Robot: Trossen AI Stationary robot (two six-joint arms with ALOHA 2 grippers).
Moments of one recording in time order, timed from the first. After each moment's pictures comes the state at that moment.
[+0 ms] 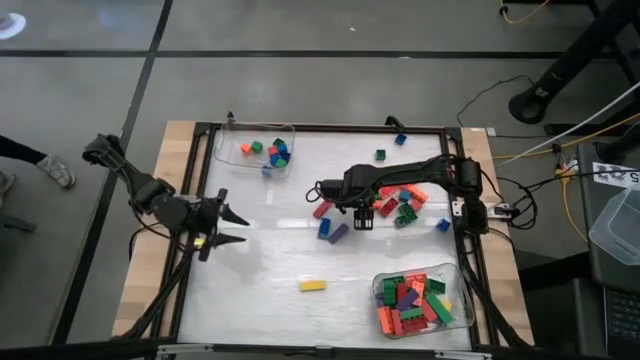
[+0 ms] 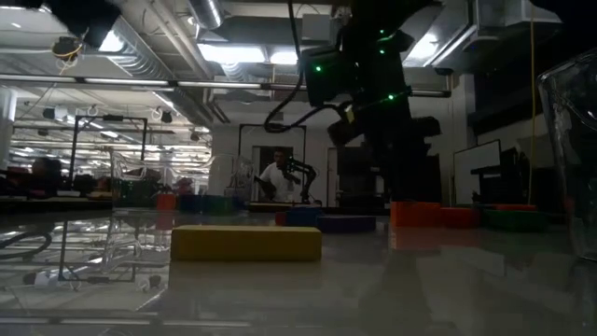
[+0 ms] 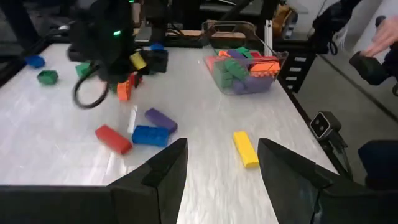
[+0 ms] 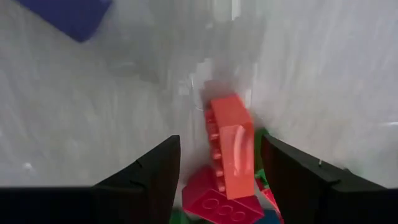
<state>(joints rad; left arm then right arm) -0.64 0.57 0.55 -0.37 -0.51 -0.29 -0.09 2.02 1.52 -1.19 0.09 -0.05</state>
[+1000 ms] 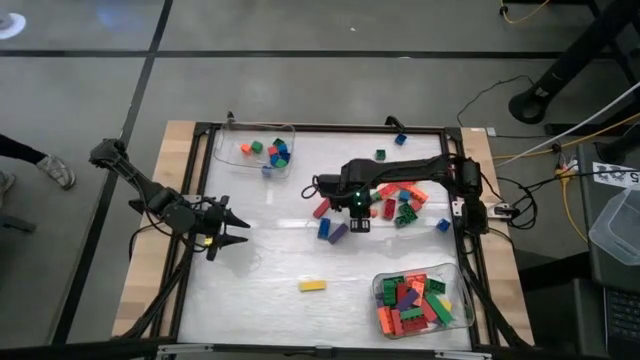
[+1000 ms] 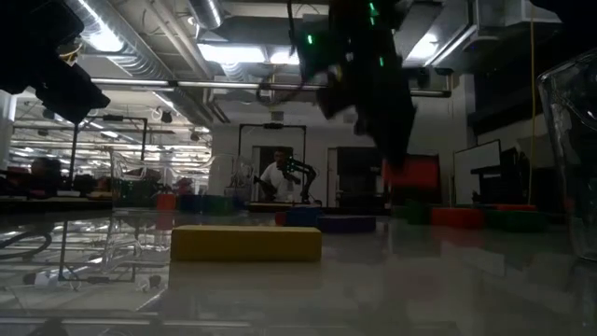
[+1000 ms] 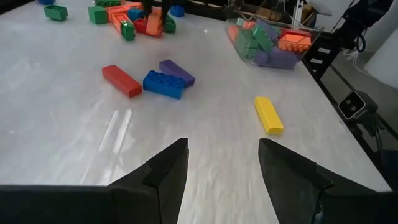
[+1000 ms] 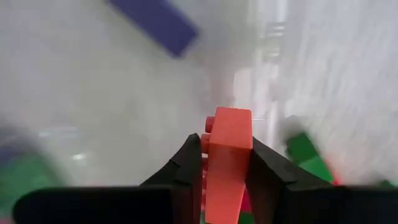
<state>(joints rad) -0.64 0.37 0.20 -0.24 -0.54 -0.44 -0.08 2.02 1.66 -1.30 -0.11 -0.06</state>
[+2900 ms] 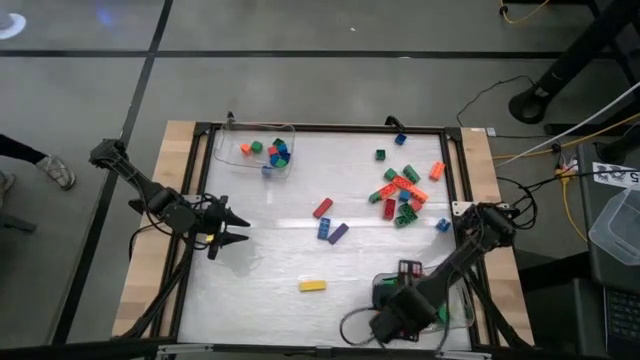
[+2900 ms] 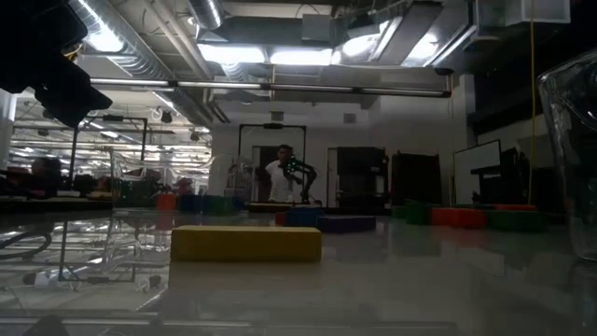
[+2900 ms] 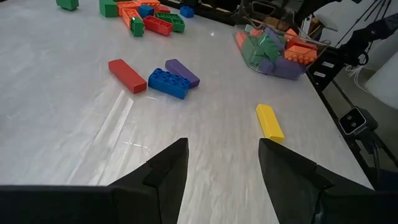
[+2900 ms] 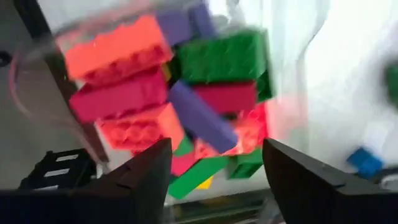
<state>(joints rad) -0.64 0.37 0.20 -0.24 -0.57 -0.53 0.72 2.01 1.87 -1.57 -0.08 0.85</state>
